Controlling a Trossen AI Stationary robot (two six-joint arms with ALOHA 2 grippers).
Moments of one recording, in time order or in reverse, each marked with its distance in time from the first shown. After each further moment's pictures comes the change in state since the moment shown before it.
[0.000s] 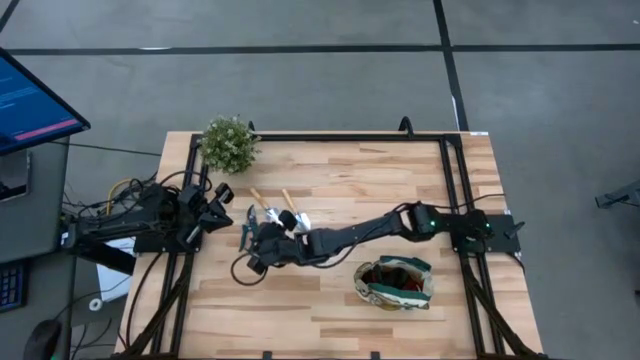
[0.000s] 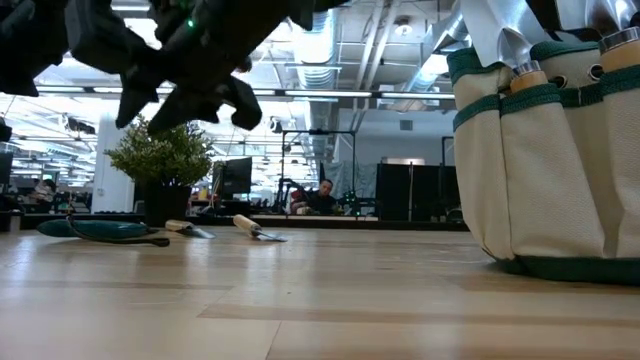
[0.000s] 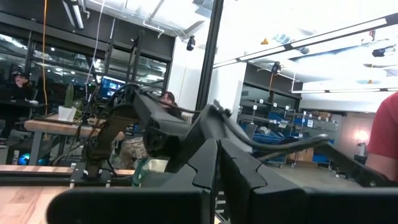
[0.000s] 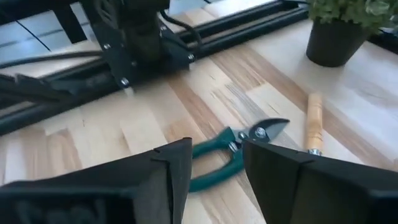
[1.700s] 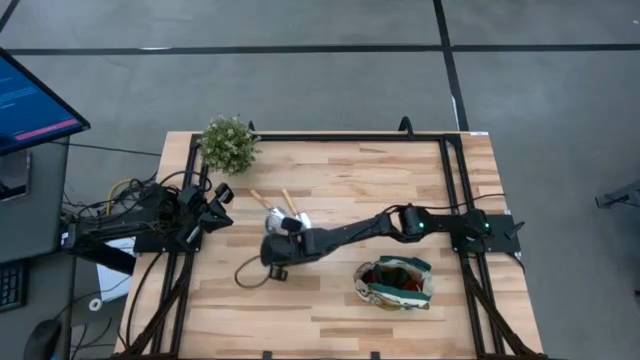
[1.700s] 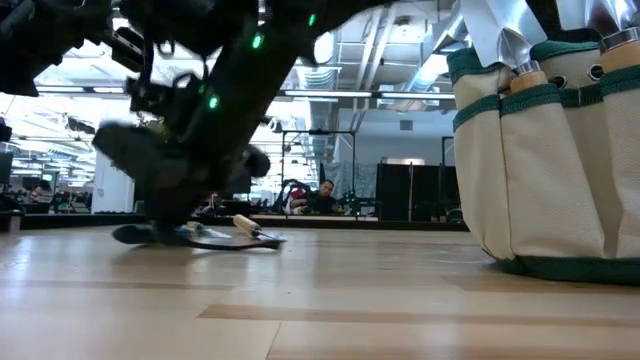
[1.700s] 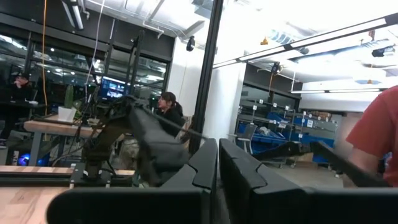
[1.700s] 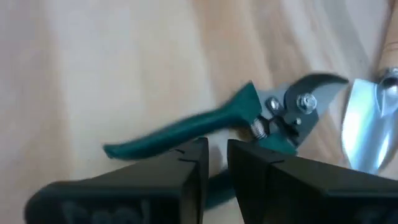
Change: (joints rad) left arm 0.000 0.000 0.000 0.003 0.000 0.000; right arm -0.023 0.104 0.082 -0.370 -0.234 -0.192
